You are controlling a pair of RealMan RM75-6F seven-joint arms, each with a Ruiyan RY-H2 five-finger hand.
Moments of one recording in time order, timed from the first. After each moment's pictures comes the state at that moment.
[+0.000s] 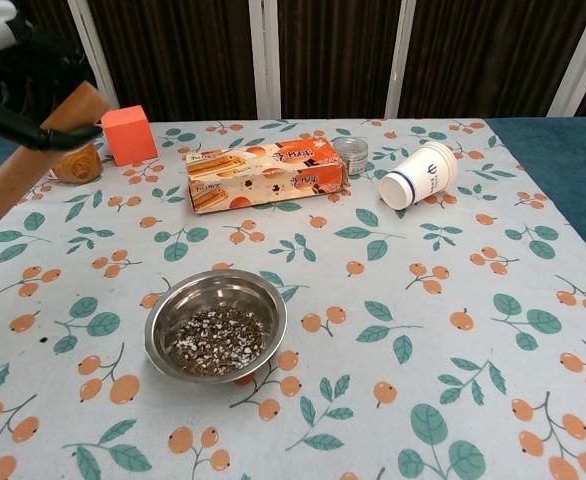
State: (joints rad) left arm -0.48 -1.39 -0.21 -1.83 1.38 1.31 0.28; right arm 0.05 -1.14 0.06 -1.66 -1.49 1.48 0.05
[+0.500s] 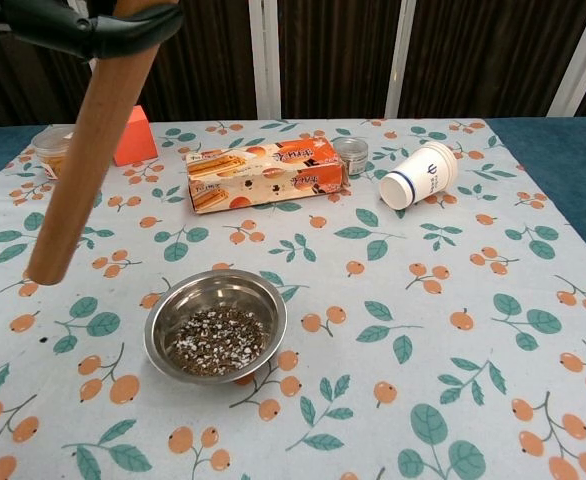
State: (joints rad) left arm -0.55 -1.49 -0.20 -1.82 1.69 1.38 -0.05; right arm 0.05 -1.14 0.06 -1.66 -1.48 1.48 0.06
